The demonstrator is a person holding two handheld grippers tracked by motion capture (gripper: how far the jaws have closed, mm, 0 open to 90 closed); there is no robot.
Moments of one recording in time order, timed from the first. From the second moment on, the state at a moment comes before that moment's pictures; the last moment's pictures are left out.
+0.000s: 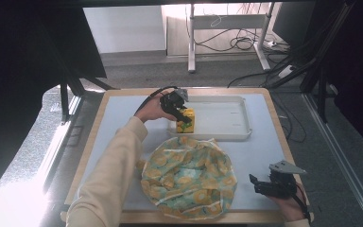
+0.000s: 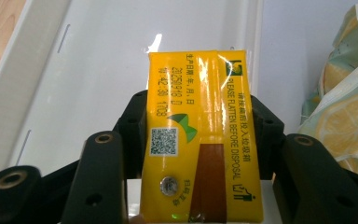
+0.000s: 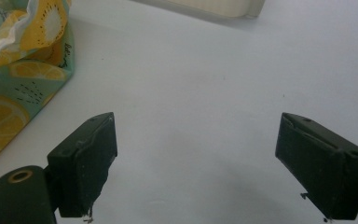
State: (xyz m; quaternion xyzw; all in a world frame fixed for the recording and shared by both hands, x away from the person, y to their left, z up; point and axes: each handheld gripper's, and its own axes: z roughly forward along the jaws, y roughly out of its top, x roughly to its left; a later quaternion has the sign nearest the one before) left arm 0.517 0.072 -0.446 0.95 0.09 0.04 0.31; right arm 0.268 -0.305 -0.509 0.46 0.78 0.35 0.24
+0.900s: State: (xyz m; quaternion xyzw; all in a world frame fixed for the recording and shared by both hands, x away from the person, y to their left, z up) left arm 0.513 0.073 -0.433 0.93 0.12 0.07 0.34; right arm 0.268 -0.305 -0.509 0.46 0.78 0.35 0.24
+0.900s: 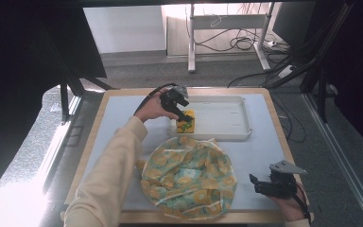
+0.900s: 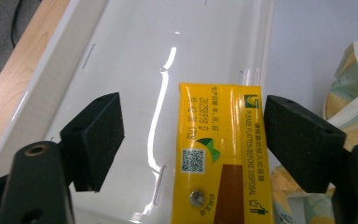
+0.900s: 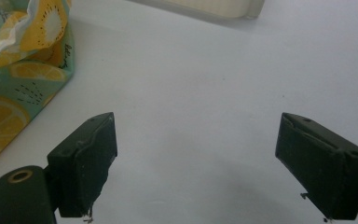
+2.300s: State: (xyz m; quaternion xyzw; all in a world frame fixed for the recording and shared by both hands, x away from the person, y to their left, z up) left arm 0.426 0.121 -0.409 0.89 0.22 0.09 0.39; right arm 0.266 -0.302 -0.506 0.46 0.78 0.35 0.25
